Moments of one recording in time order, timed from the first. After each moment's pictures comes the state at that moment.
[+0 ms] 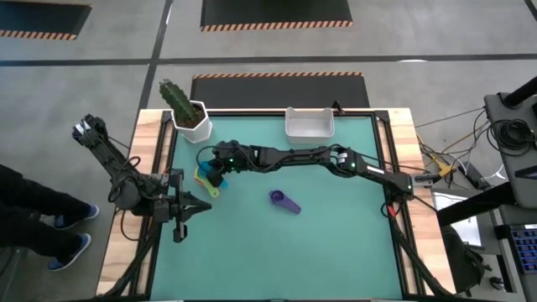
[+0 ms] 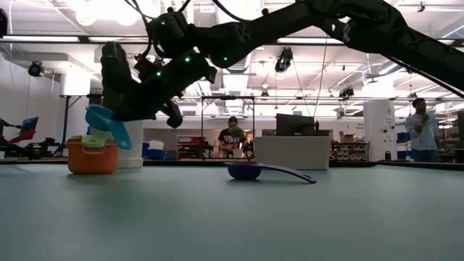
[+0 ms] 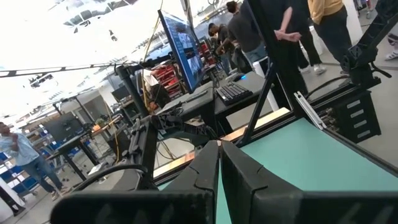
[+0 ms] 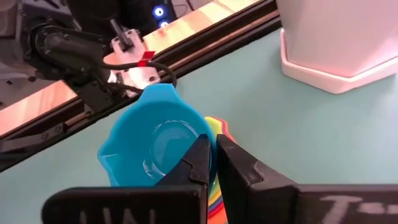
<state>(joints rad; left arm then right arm) -0.83 0.79 0.55 0.36 -0.80 0.53 -0.11 2.54 2.25 -0.14 0.09 0.39</state>
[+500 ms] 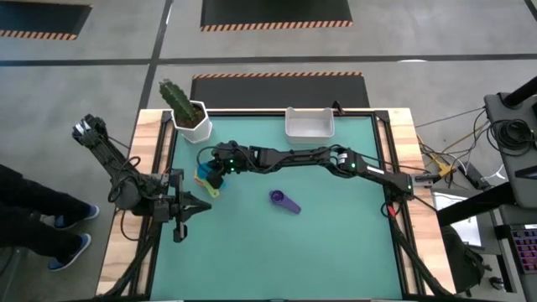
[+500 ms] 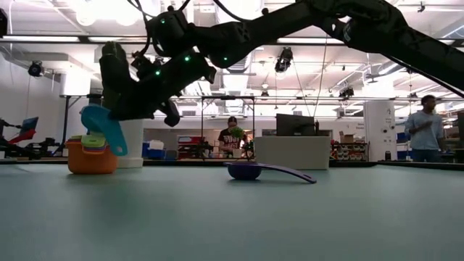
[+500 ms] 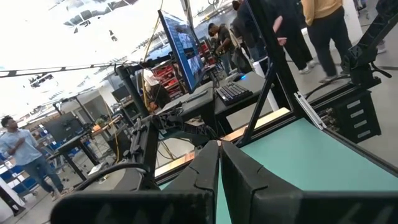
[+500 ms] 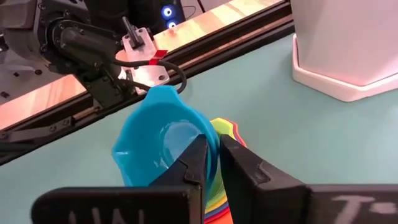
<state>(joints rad) -0.83 0.79 0.55 0.36 -0.80 0.53 -0.10 2.54 2.24 -0.12 0.07 0.34</state>
